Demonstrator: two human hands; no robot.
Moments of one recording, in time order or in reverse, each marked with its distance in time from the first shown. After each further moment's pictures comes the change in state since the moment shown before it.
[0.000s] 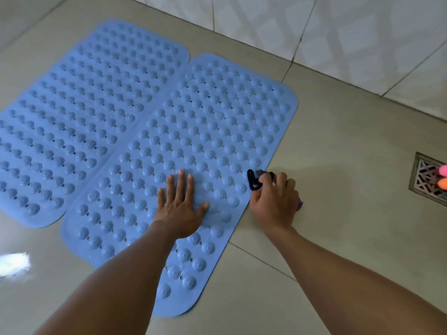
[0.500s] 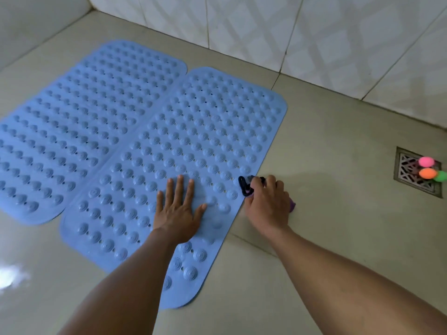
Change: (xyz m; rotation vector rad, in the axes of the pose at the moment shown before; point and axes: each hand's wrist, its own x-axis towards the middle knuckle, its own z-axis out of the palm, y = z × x) left_hand -0.024 -0.007 0.027 0.000 0.182 0.032; right_hand -0.035 -0.006 -0.003 -0.006 -0.071 -0.048
